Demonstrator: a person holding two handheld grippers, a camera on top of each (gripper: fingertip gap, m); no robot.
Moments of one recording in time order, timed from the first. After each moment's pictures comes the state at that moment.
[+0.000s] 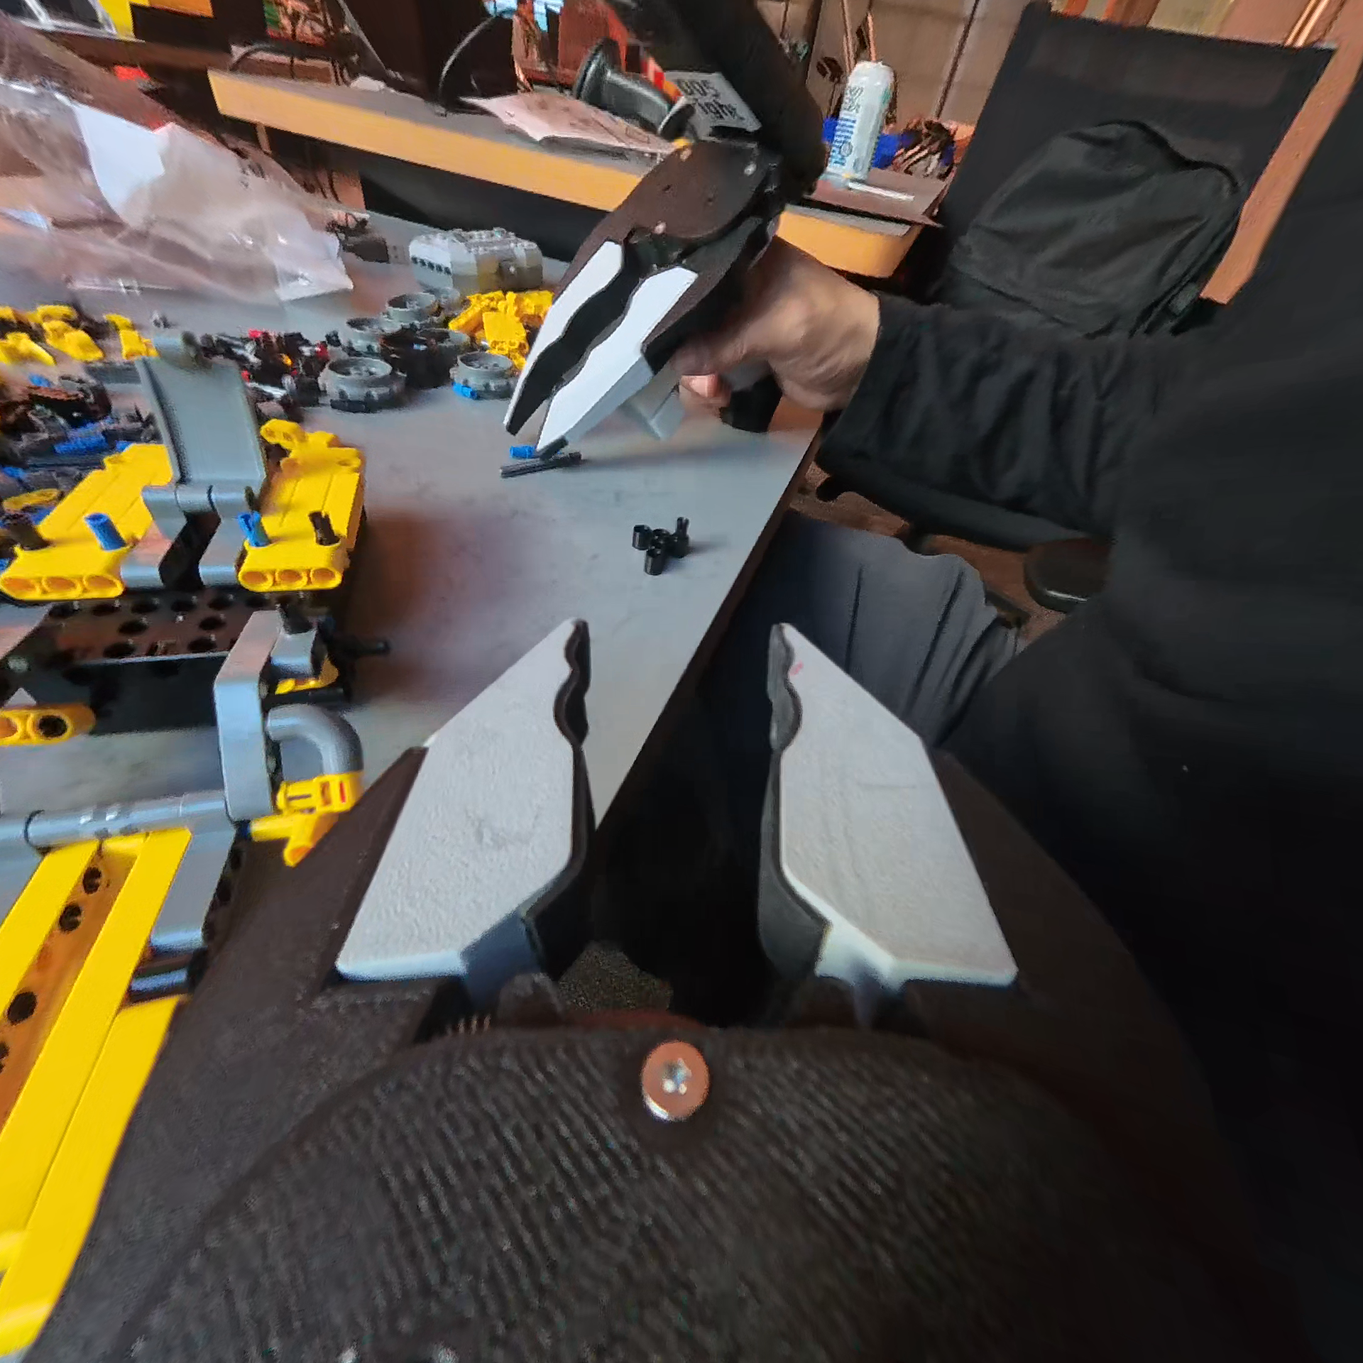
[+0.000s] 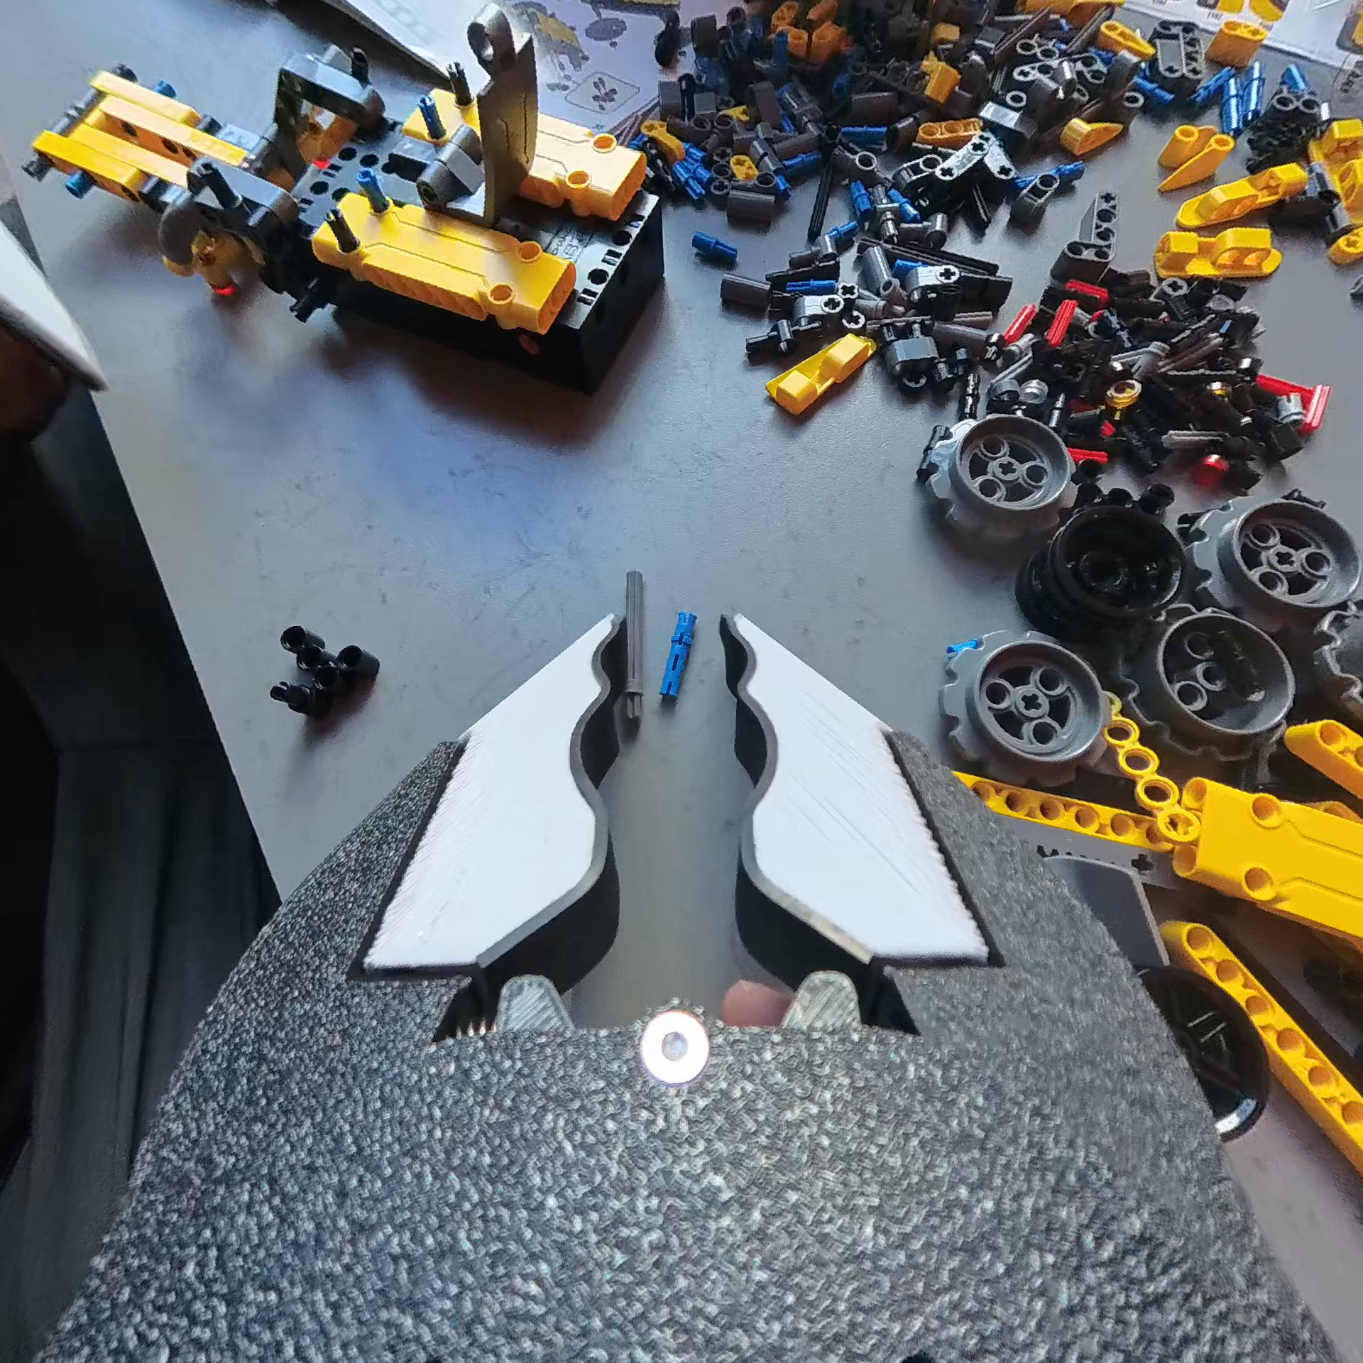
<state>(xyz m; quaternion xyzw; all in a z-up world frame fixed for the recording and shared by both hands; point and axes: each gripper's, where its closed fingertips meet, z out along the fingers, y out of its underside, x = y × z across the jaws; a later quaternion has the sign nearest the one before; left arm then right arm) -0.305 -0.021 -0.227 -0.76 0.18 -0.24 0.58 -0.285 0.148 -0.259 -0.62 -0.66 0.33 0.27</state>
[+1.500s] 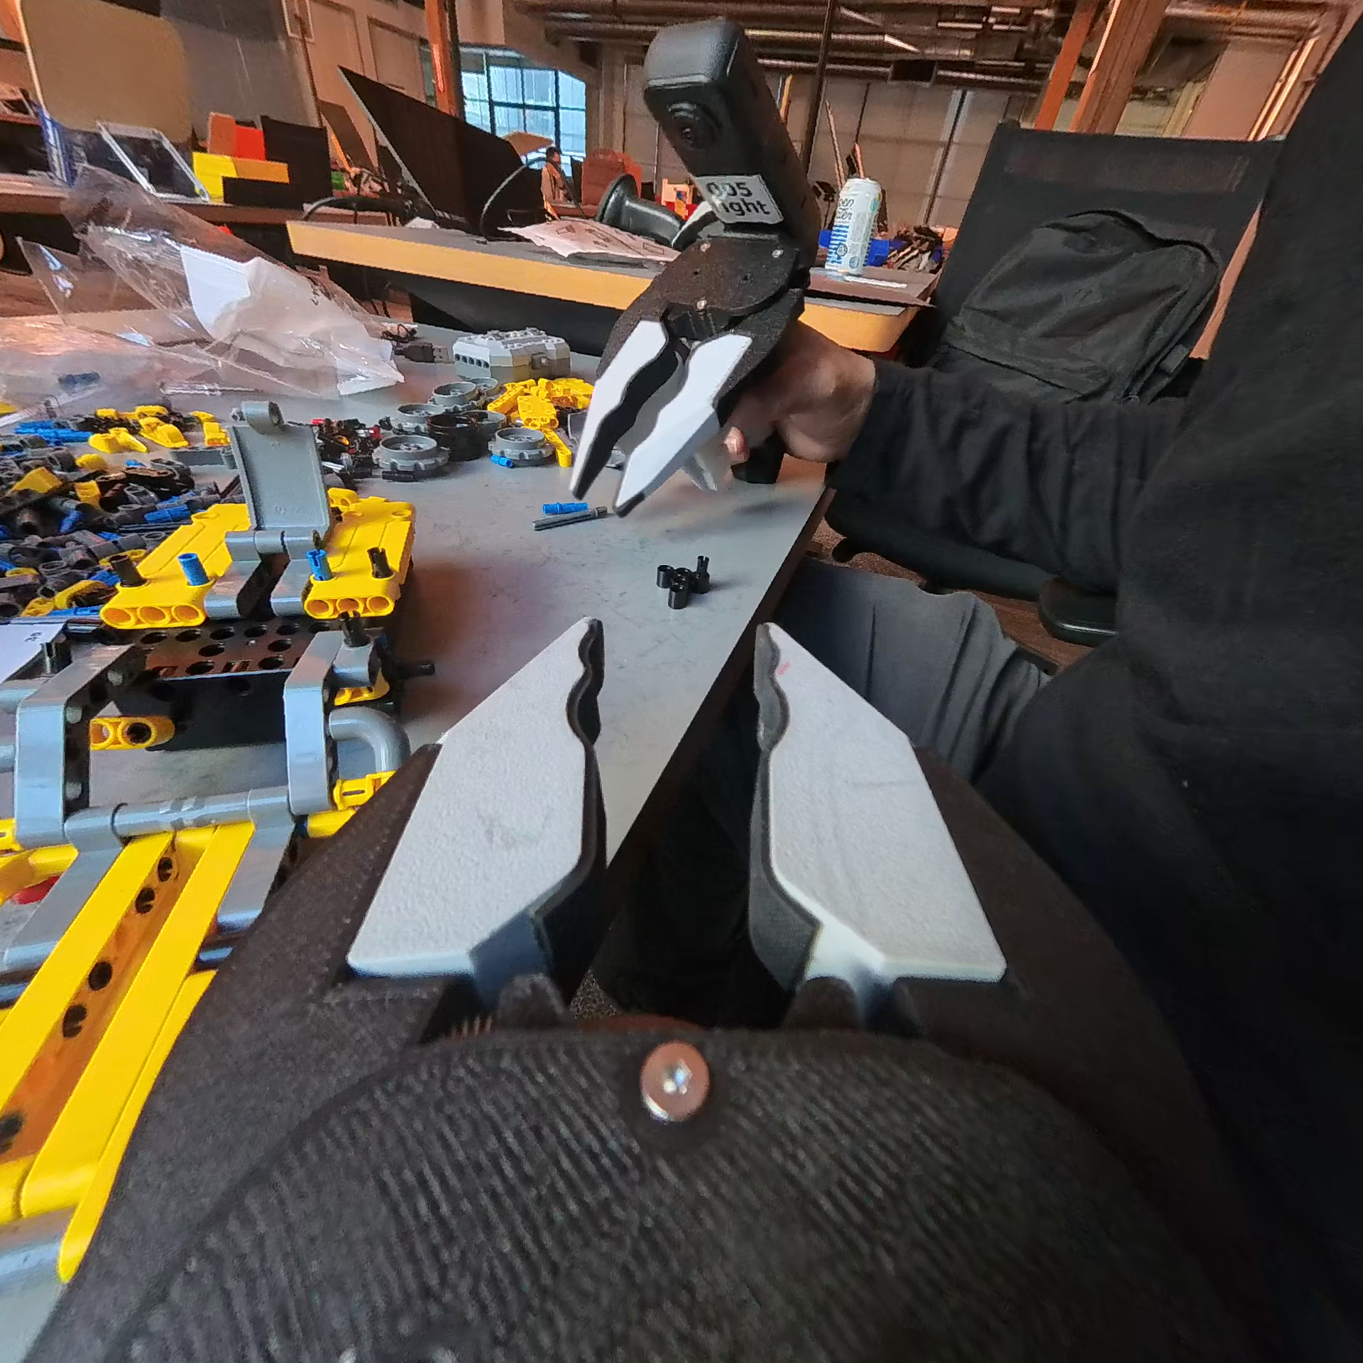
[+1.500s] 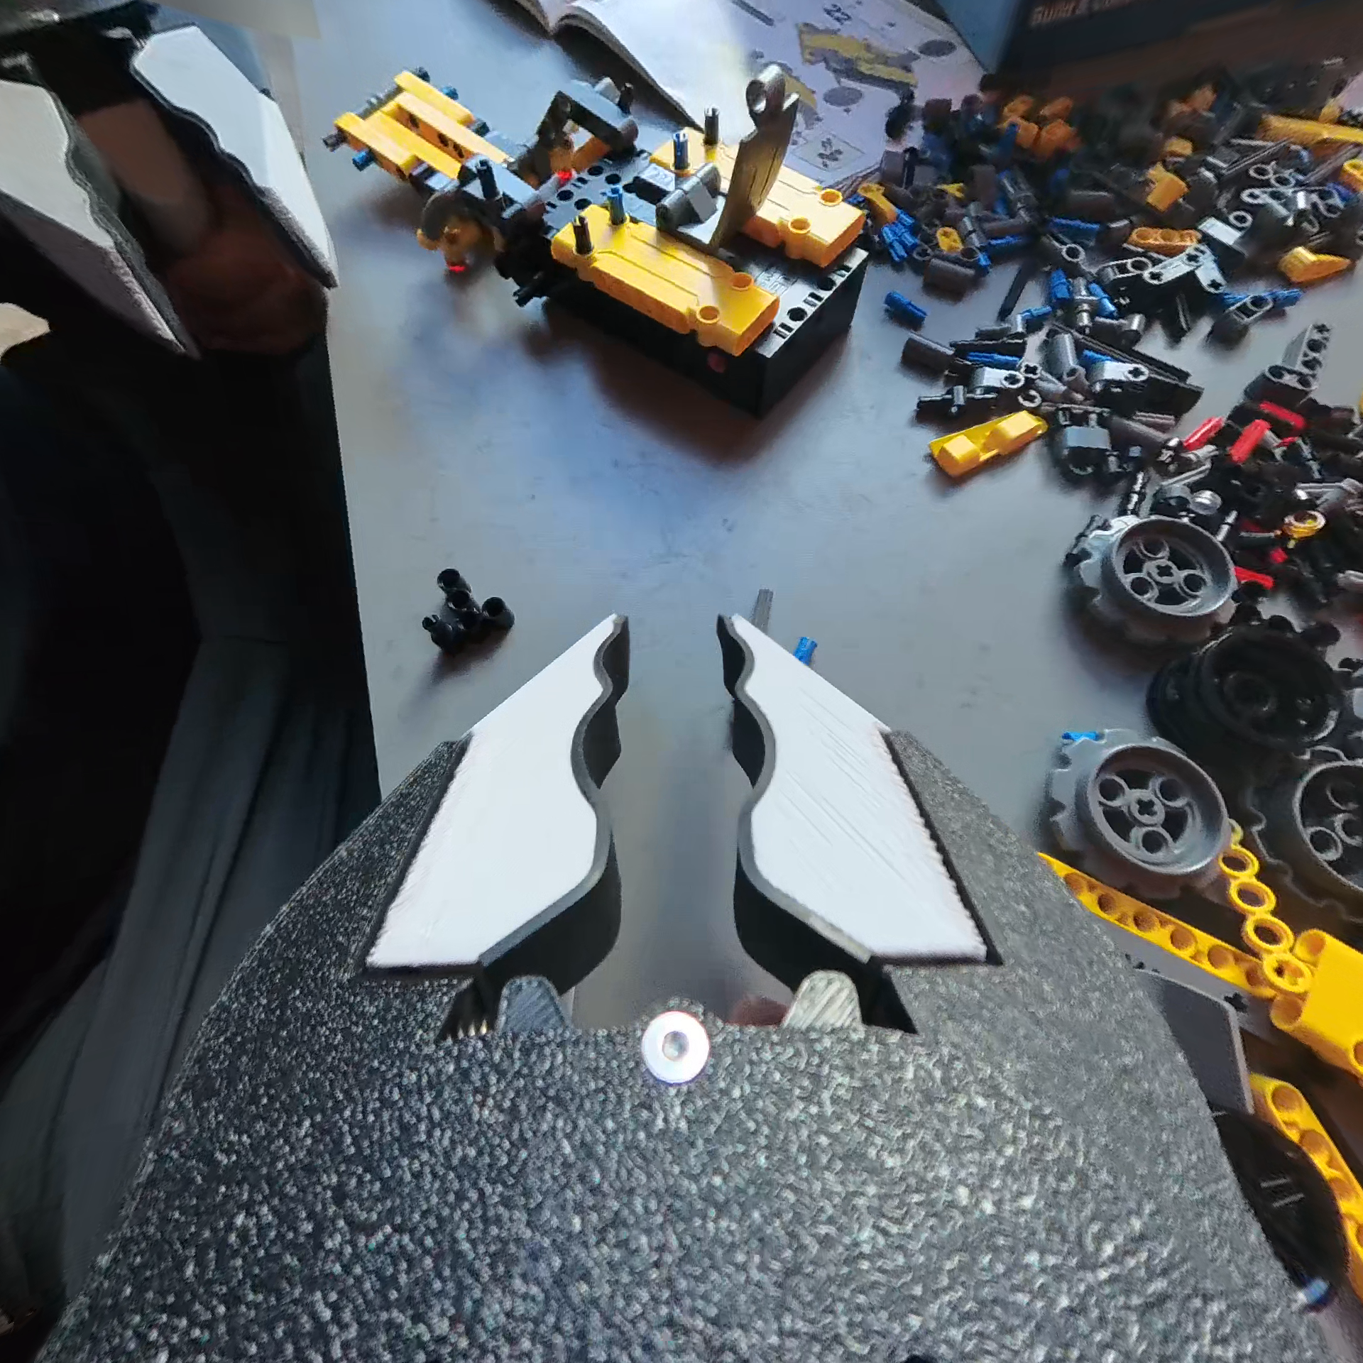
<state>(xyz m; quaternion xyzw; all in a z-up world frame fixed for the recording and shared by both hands) -0.314 -0.023 -0.219 -0.72 0.18 -0.23 0.63 -0.278 0.114 -0.251 -0.53 -0.72 0.38 0.23</state>
